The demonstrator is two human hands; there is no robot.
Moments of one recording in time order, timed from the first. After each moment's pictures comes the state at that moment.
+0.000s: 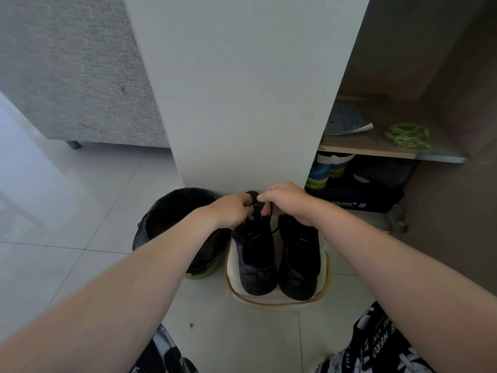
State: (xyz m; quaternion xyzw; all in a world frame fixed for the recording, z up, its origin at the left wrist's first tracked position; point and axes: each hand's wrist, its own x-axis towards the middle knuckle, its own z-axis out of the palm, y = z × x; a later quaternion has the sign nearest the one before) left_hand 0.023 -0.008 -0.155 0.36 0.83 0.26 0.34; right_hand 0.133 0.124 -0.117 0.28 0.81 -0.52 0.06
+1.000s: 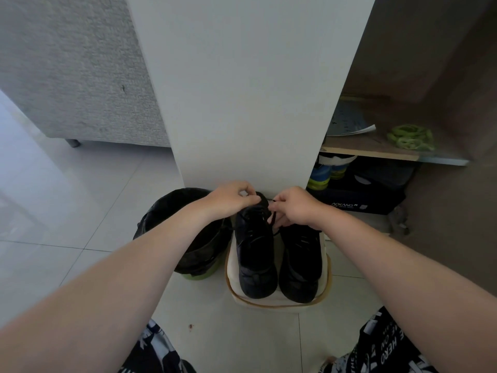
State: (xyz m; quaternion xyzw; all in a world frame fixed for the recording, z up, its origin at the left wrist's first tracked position) left_hand 0.012 -0.009 -0.139 0.37 0.82 0.33 0.27; right_hand 0.139 0.143 -0.142 0.27 0.80 -0.53 0.09
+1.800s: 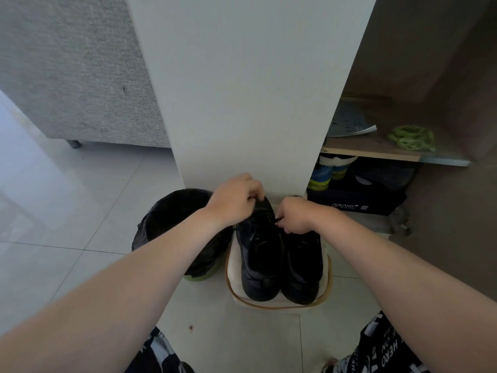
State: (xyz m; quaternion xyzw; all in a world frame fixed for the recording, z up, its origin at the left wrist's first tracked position) left_hand 0.022 -0.006 -0.139 0.49 0.83 0.25 0.07; right_hand 0.137 0.145 -0.135 0.16 0.94 -0.17 0.24
